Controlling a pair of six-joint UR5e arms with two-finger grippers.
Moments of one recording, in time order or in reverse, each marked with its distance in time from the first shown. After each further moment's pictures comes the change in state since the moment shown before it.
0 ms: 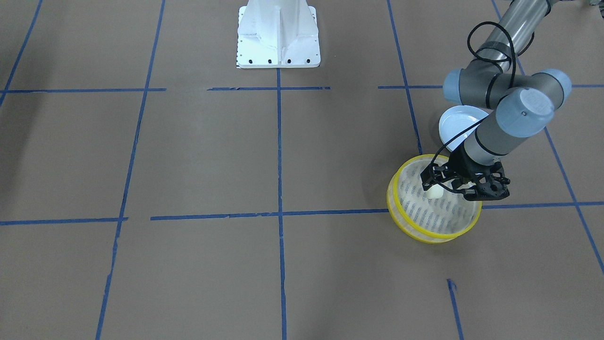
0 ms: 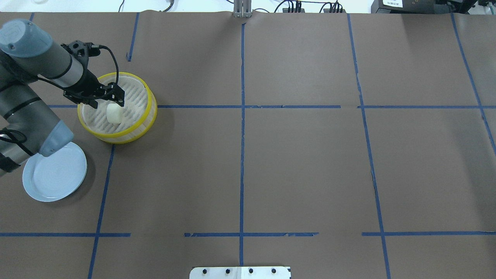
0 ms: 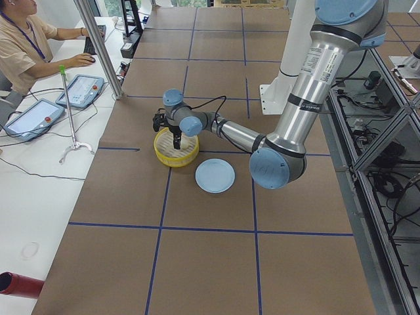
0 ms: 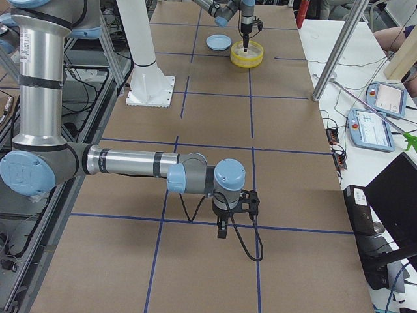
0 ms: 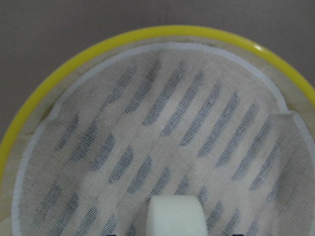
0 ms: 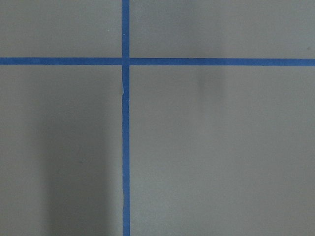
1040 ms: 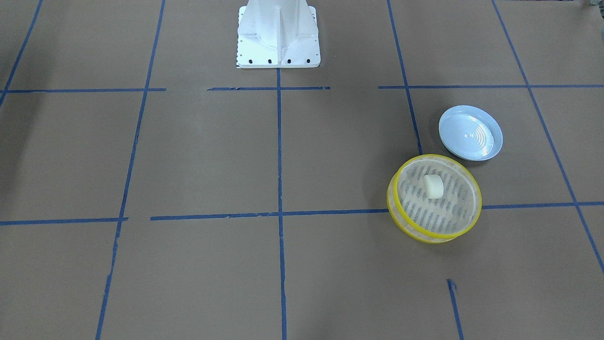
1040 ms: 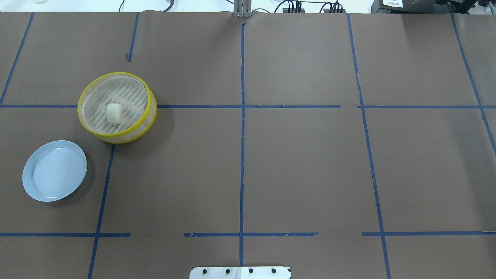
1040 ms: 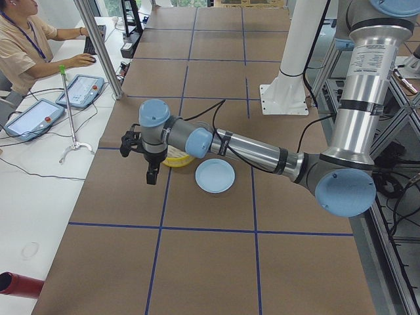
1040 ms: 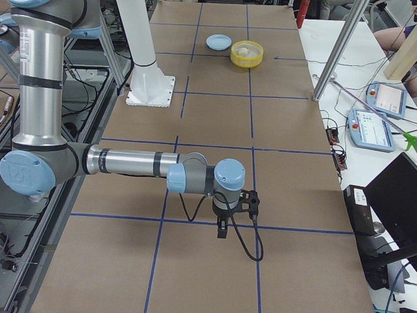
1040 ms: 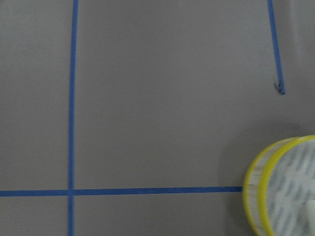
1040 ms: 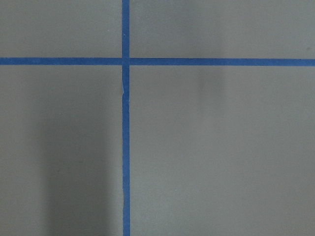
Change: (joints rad) left arm -0.570 0.265 -0.120 0.247 -0.152 0.764; right arm 0.000 0.000 0.000 0.000 0.000 0.000
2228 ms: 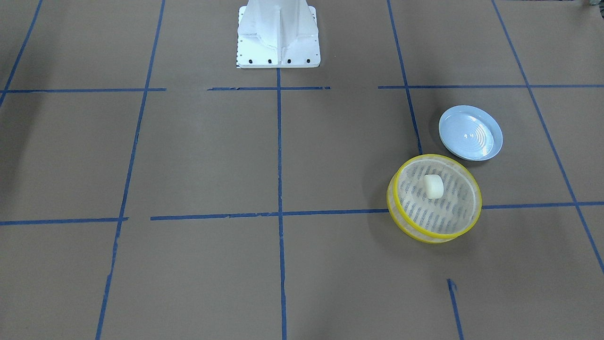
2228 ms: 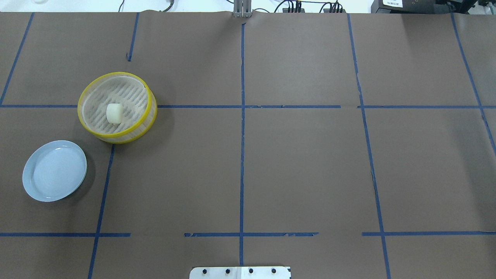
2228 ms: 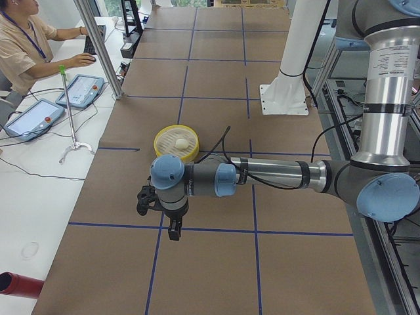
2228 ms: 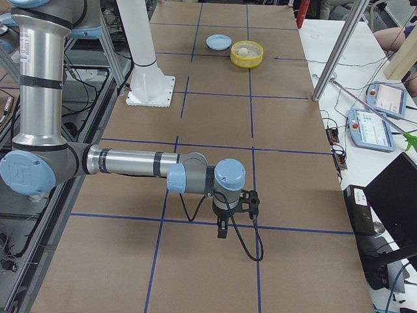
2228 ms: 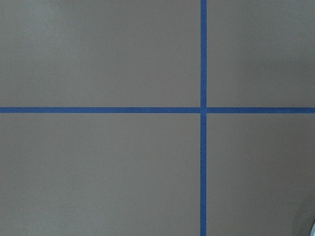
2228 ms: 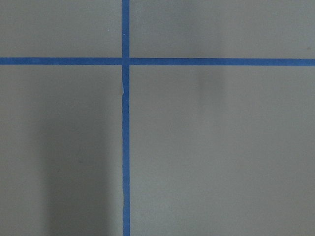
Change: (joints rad) left arm -0.104 0.125 0.021 0.165 -0.010 0.273; right arm 0.000 0.000 0.000 0.000 0.000 0.000
